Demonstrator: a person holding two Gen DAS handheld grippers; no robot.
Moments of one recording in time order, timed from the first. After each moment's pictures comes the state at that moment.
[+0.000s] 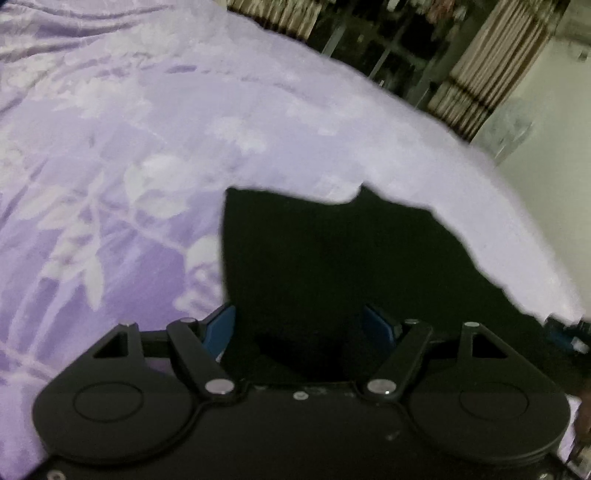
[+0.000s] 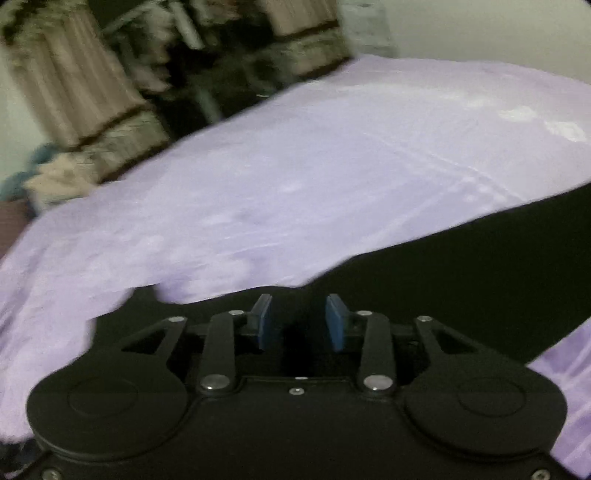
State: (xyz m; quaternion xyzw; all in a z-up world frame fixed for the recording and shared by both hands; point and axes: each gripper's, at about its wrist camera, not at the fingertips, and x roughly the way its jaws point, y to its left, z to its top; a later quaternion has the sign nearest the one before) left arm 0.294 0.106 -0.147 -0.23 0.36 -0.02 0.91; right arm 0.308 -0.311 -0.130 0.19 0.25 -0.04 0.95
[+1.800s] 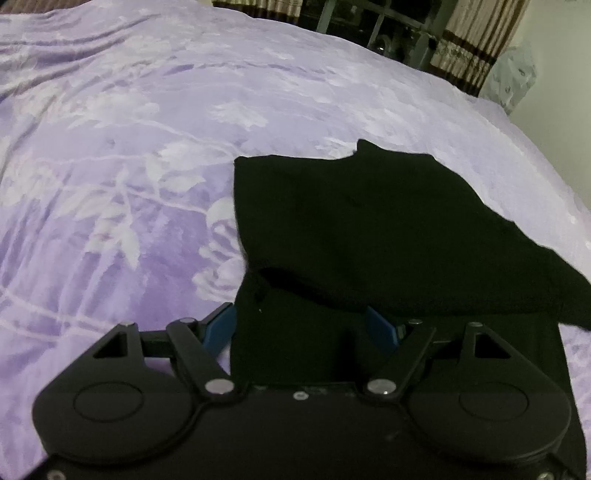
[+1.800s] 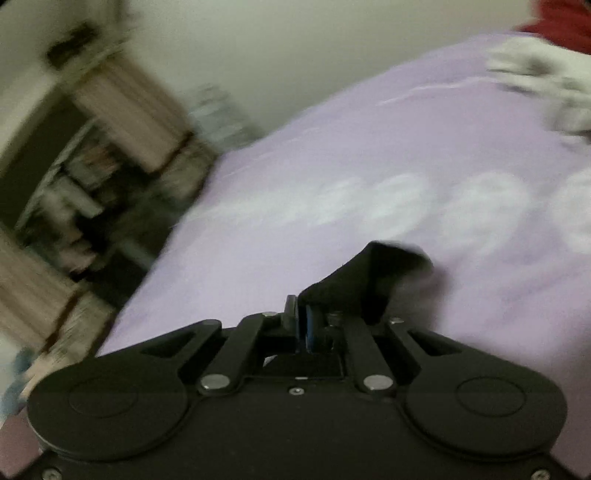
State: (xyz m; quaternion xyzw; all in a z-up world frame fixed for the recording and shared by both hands) left arm 0.255 0.083 -0.137 -0.14 0.41 0.00 0.90; right arm 0.211 -0.529 -0.109 0.40 0.10 -0.17 0.89
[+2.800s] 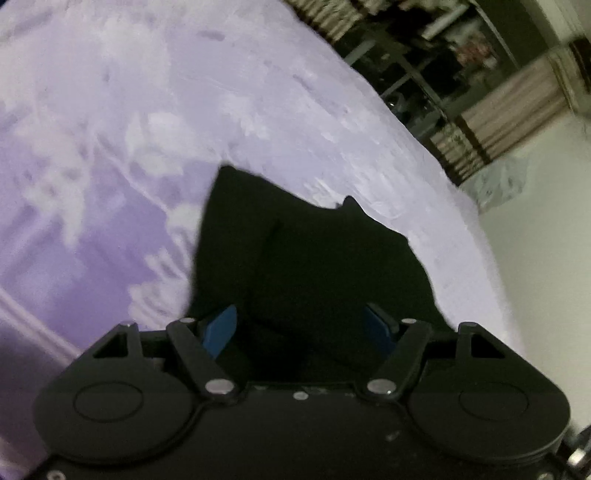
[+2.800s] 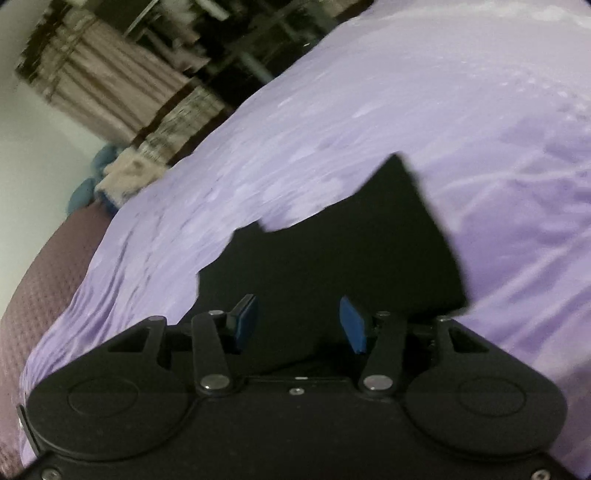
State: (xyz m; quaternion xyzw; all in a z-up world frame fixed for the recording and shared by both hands) left arm 0.286 0.108 -0.150 -0.38 0.36 -0.03 0.85; right arm 0.274 -0.298 -0.132 0.32 0.30 0.07 0.90
